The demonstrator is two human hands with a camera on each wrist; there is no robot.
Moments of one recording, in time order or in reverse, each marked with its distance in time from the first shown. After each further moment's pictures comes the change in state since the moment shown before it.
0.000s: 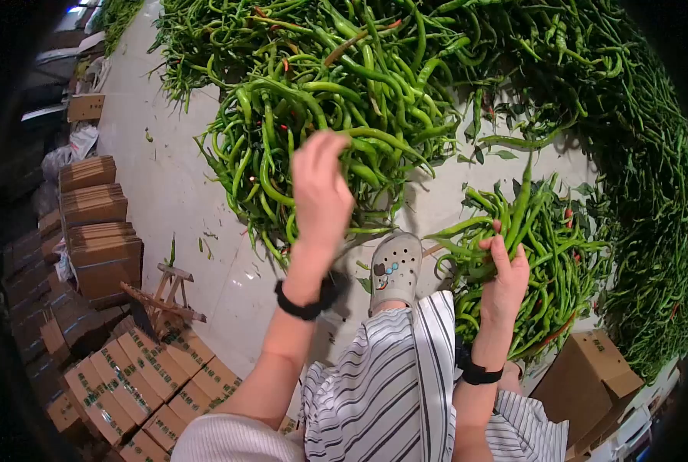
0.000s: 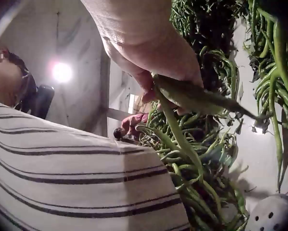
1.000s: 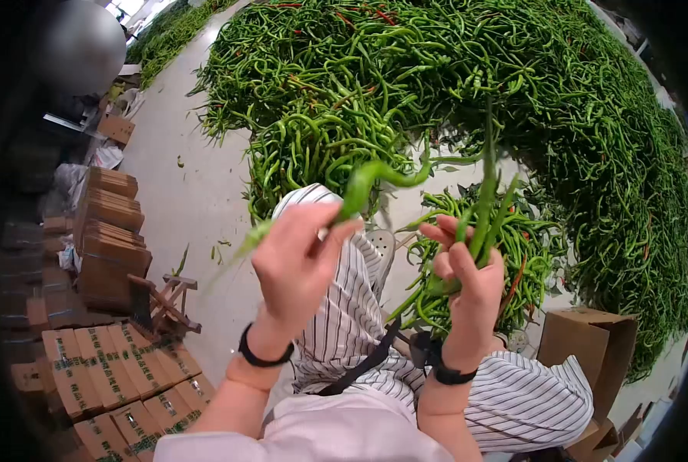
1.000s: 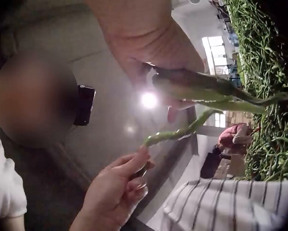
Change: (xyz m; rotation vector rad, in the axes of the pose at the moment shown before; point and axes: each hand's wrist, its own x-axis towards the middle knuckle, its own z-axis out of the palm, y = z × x) left_hand -0.101 0.193 -0.239 -0.282 0.170 0.150; right_hand -0.220 -0.117 -0.016 0.214 -0.404 -0.234
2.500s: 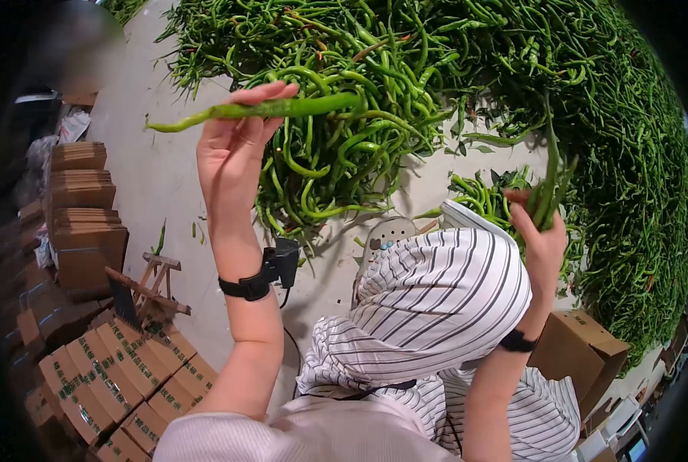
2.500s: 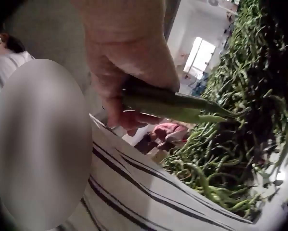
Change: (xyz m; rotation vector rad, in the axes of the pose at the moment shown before) left_hand 0.081 -0.231 0.040 -0.995 -0.027 -0.323; right_hand 0.152 0.053 -0.051 -0.778 0.066 -0.032
